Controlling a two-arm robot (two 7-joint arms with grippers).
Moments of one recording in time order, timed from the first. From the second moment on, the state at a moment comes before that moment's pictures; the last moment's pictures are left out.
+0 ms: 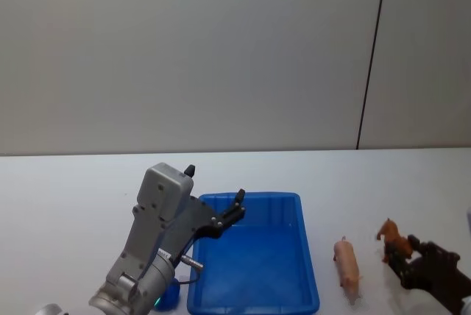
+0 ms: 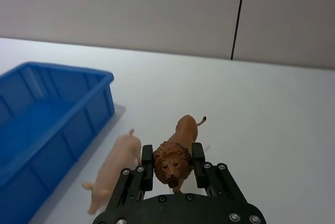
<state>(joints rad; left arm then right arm) -0.24 0.38 0.45 -1.63 -0.20 0.01 -0.01 0.06 0.35 -0.19 -1.54 0.34 0.14 0.18</state>
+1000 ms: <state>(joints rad) -0.24 0.38 0.45 -1.63 -0.20 0.01 -0.01 0.22 0.24 -0.28 -1.60 0.27 0.24 0.39</state>
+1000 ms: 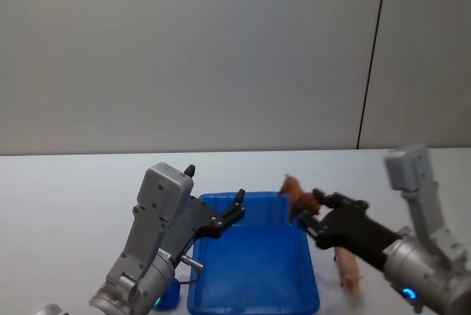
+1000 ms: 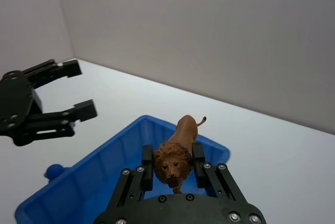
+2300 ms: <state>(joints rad) -0.24 0.38 0.45 -1.63 -0.20 0.01 -0.01 0.13 0.32 -0.24 -1.62 0.27 0.20 0.27</state>
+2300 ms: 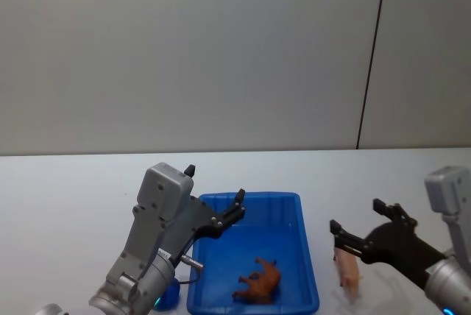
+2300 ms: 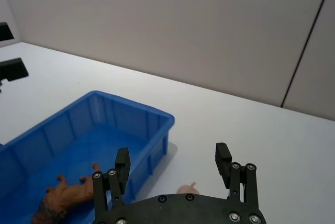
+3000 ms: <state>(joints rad) -0.24 0.38 0.45 -1.63 -0.20 0.01 -0.01 0.07 0.35 -0.24 -1.60 0.31 0.25 0.24</state>
